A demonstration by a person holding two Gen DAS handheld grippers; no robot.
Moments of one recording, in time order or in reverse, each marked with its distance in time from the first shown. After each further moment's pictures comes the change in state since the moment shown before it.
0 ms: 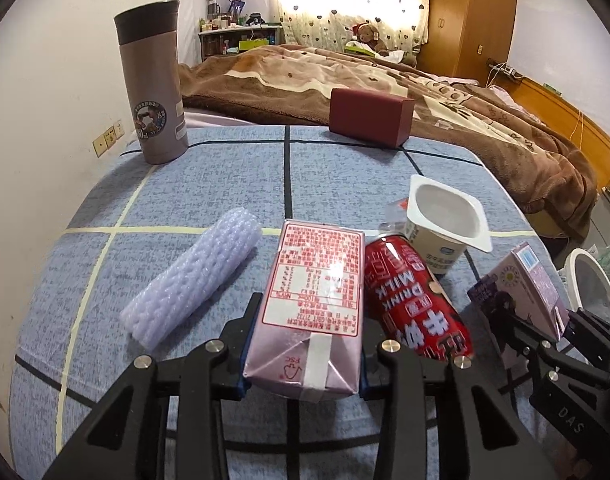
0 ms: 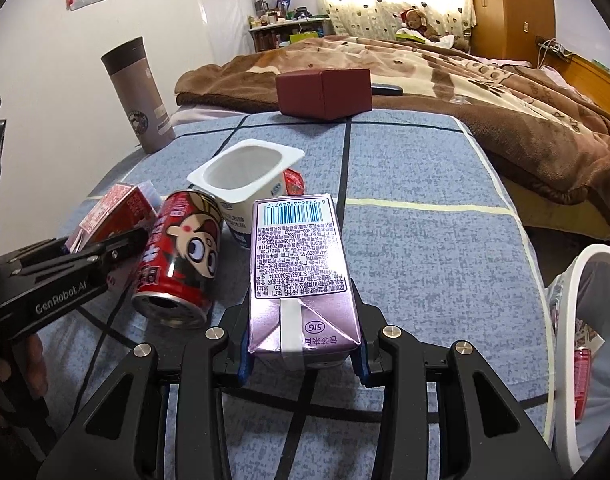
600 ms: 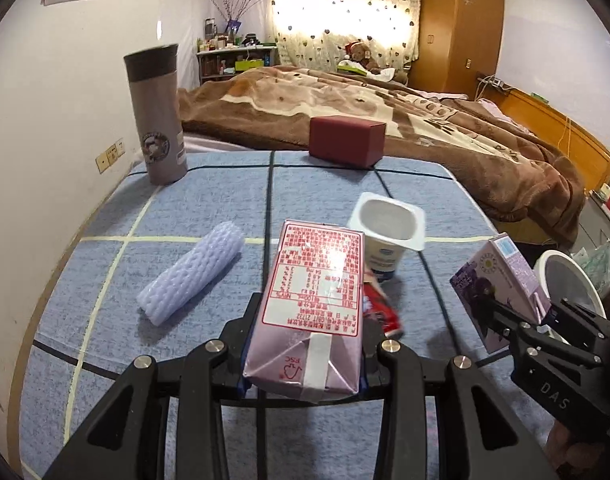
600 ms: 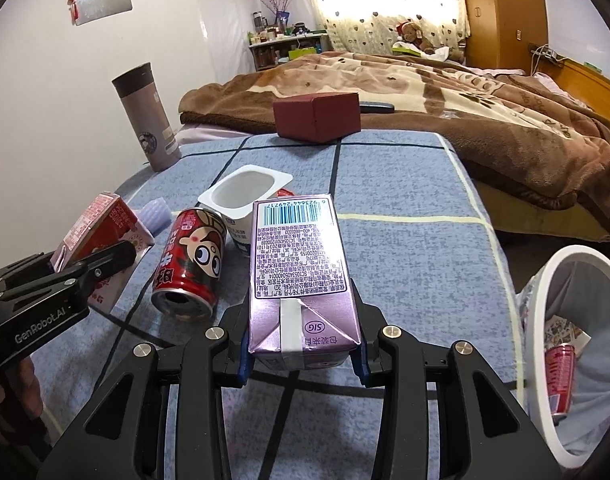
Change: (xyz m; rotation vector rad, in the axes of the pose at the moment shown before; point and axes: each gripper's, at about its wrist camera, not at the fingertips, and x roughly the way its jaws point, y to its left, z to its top) left arm -0.046 -0.024 -0.008 0.011 -0.074 -0.011; right arm -0.028 -0.011 -0.002 0.008 -0.053 0.007
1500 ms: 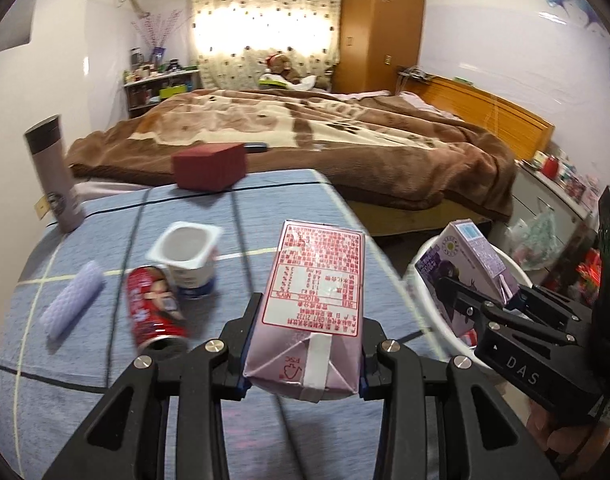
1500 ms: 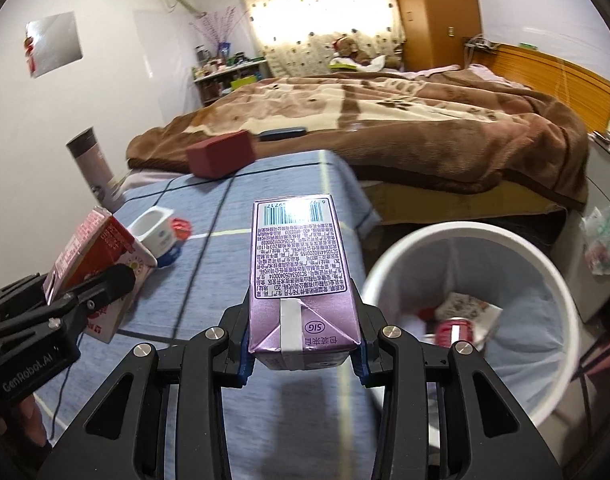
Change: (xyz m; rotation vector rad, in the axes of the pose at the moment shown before) left arm -0.032 -0.142 -0.001 0.156 -0.046 -0.196; right arm -0.067 -0.099 -0.016 0.139 -0.091 -0.133
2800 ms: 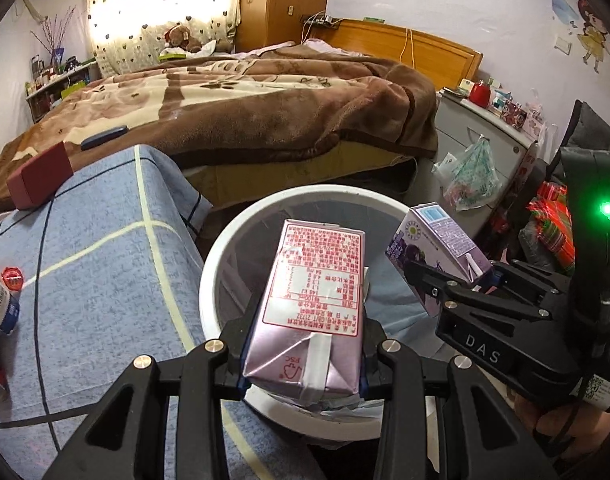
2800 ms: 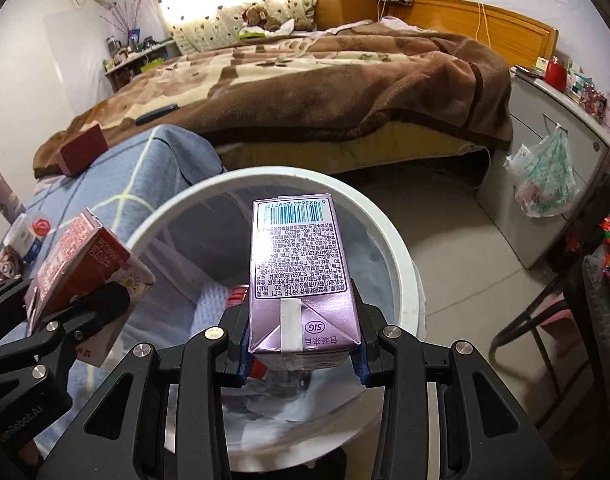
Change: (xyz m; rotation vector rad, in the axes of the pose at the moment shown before) left arm 0.085 -0.172 -0.001 0.180 0.154 -0.217; right arm 0.014 -0.143 -0.016 0.131 0.132 -0.222
